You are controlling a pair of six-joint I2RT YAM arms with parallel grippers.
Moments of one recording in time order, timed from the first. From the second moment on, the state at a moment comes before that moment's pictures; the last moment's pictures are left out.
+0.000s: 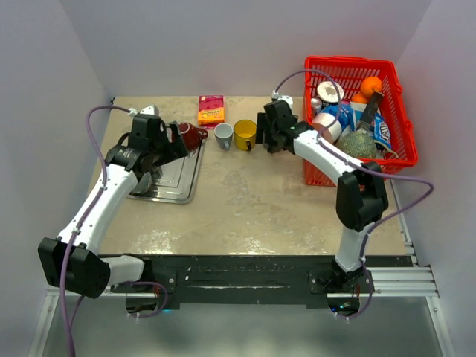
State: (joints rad) left arm -0.27 1.27 1.21 -0.67 -0.11 -0.54; right arm 0.49 1.91 1.55 -0.43 0.35 0.42
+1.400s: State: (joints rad) left arm 0.31 1.45 1.07 -0.74 -0.35 -1.29; right arm 0.49 1.38 1.16 -0.42 0.06 0.46
